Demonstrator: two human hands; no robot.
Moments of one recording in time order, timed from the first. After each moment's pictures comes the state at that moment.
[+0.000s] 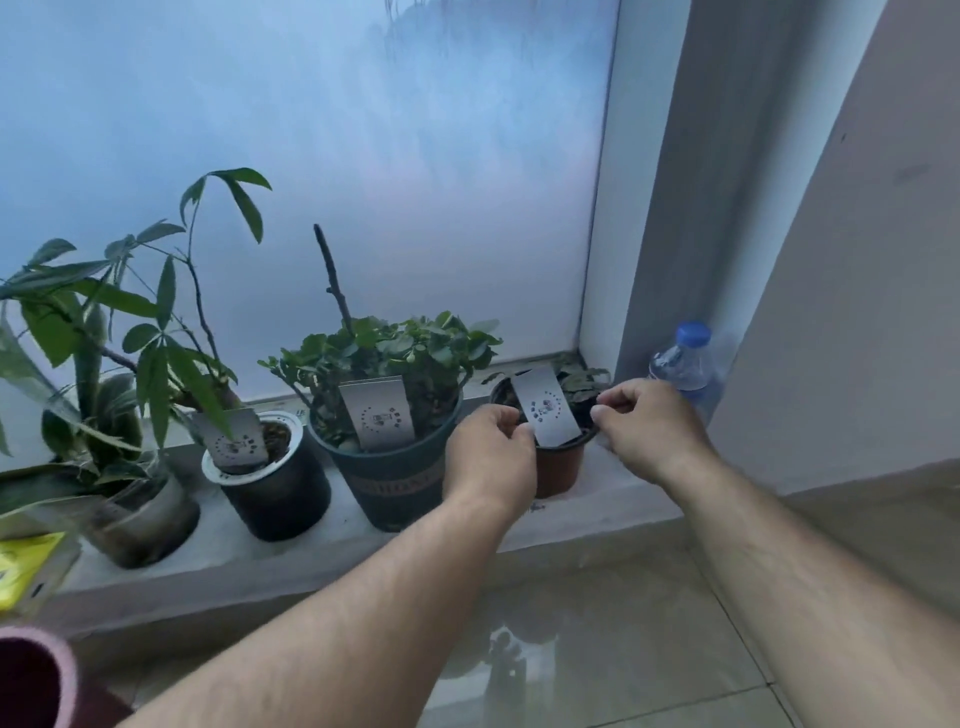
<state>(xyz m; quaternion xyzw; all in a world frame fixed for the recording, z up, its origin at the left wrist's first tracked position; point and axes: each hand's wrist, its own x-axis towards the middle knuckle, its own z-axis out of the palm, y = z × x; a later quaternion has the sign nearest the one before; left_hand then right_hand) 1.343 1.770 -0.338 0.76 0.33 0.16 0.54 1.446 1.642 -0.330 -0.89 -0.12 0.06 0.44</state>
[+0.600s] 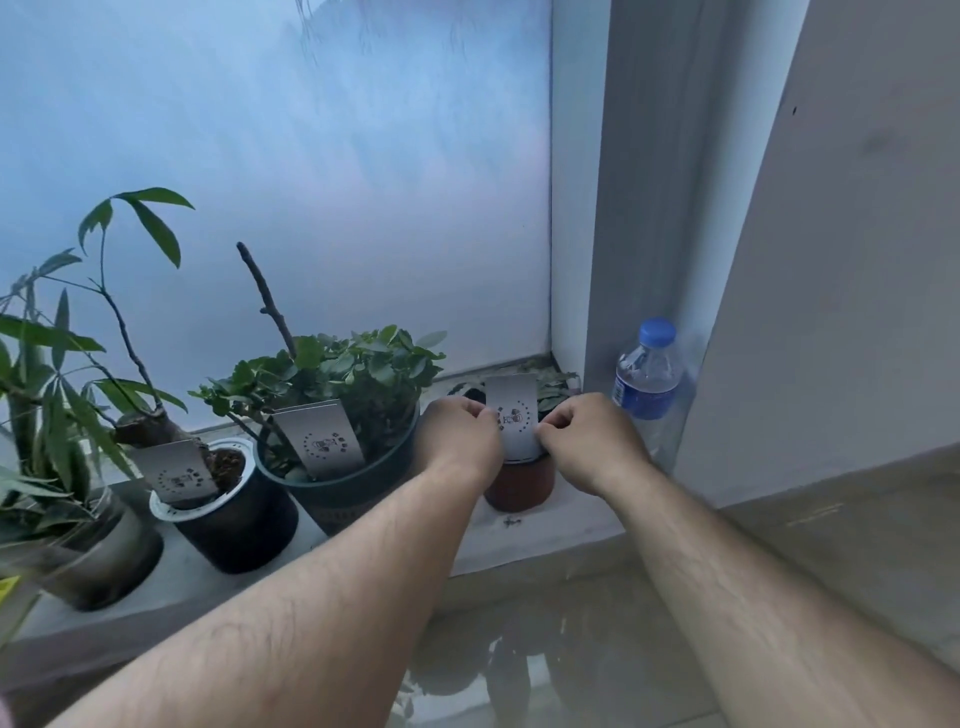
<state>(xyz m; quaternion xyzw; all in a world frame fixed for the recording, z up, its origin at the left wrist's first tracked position) 1.397 1.778 -0.337 0.80 0.38 0.16 0.44 1.455 1.656 -0.343 -0.90 -0.14 0.11 0.40</state>
